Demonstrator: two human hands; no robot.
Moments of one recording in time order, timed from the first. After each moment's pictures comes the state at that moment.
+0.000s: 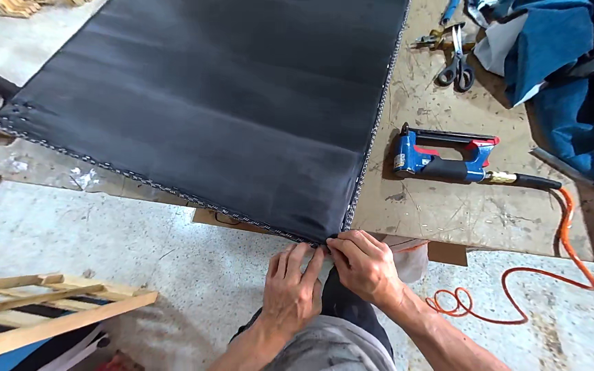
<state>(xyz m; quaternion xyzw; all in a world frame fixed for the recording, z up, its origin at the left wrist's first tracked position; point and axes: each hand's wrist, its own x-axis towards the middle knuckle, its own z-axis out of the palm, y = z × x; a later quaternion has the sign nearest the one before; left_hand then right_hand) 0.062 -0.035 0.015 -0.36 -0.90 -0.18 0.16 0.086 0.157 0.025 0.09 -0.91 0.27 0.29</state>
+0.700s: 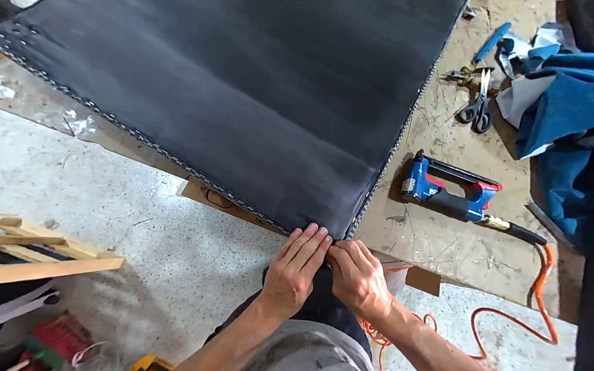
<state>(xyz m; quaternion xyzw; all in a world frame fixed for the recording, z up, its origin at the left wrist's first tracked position) 0.044 -0.011 -0.005 -0.37 -0.86 -0.30 0.18 0.077 0.166 0.021 0.16 -0.93 0.22 0.25</state>
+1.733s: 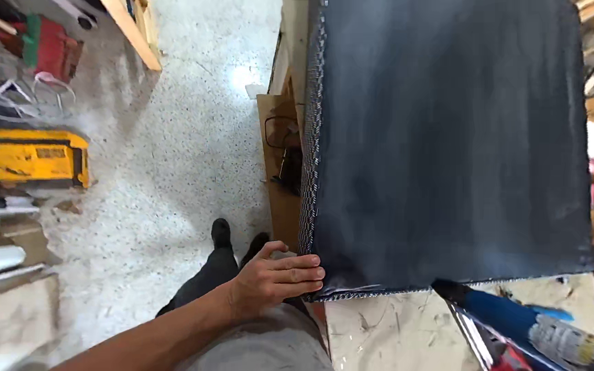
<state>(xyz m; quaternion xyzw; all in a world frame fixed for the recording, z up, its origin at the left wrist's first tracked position) 0.080 0.048 -0.033 -0.09 -0.86 -0.39 0.32 -0.125 0.335 0.279 0.25 -0.93 0.09 -0.26</state>
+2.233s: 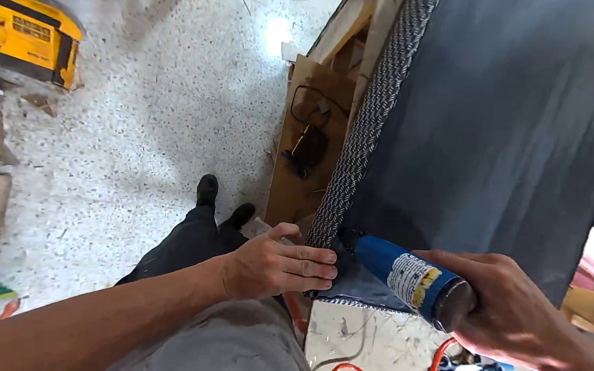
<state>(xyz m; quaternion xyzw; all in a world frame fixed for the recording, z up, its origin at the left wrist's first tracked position) 0.081 0.053 -0.034 -0.07 -0.85 -0.40 0.34 -0.186 0.165 0.187 0.67 -0.70 -0.01 -0.25</state>
